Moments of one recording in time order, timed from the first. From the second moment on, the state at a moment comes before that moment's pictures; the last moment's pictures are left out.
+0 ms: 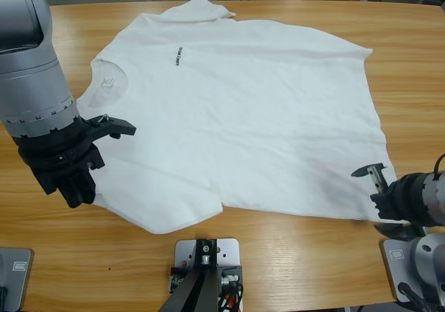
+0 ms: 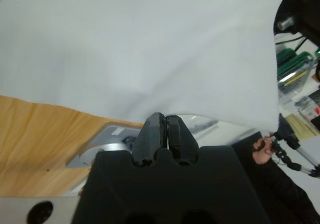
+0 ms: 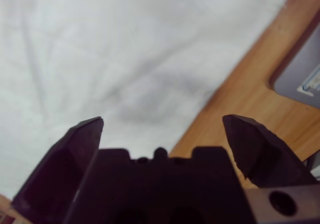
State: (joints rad) arm 0 -0.82 1.99 -1.54 1.48 -0.32 0.01; arm 1 0.95 1.34 -0.60 0.67 -0.06 2.23
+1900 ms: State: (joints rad) arm 0 -0.82 1.91 -1.46 1.48 -0.31 -0.04; arm 1 1.06 1.39 -0.52 0.58 -0.14 2.03
